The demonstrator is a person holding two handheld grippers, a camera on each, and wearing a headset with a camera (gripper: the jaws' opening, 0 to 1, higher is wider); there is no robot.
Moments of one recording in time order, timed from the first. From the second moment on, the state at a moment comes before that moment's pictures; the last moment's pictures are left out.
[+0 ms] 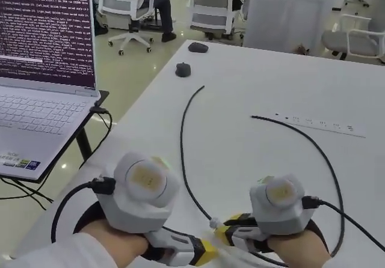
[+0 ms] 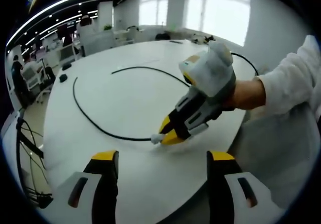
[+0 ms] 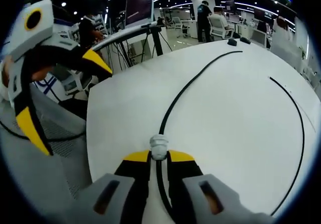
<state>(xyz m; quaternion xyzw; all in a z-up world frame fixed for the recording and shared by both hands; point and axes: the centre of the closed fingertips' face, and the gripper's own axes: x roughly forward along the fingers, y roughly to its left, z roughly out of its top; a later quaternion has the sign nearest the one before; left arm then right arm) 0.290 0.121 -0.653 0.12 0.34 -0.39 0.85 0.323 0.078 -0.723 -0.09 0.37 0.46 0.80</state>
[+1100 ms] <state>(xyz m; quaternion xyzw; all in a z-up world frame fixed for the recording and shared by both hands) 0.277 0.066 -0.549 -0.02 0.14 -0.55 0.82 0.266 0.024 -0.562 -0.12 0.22 0.57 0.79</state>
